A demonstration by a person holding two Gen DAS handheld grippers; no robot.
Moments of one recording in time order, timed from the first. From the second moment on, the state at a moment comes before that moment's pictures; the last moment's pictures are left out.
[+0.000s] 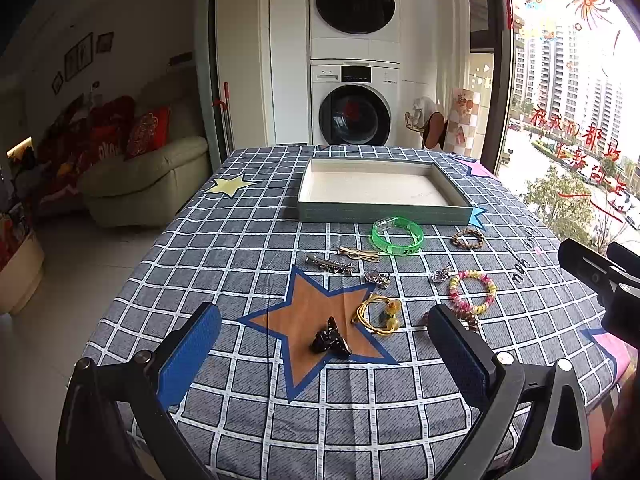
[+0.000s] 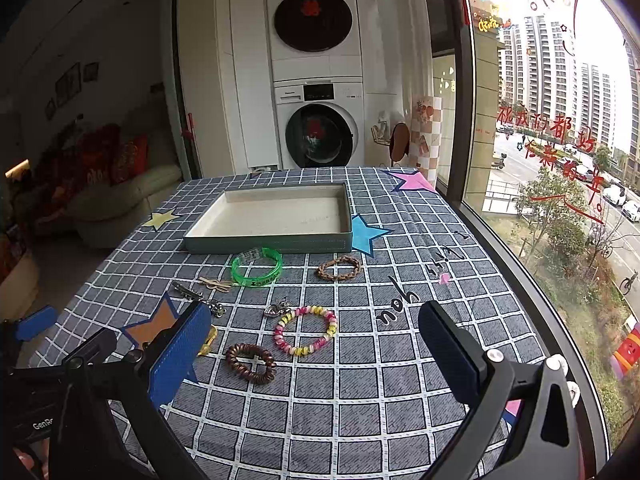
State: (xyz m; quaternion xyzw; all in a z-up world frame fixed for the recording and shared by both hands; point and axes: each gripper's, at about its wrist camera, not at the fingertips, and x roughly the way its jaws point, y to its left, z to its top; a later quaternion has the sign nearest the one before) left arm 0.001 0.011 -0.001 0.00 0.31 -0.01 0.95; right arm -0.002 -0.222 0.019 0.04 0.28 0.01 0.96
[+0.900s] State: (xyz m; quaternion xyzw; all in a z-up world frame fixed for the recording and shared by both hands) left arm 0.001 0.011 -0.003 0.00 0.32 -0.01 0.95; right arm -0.003 -0.223 0.018 0.04 0.29 0.00 0.96
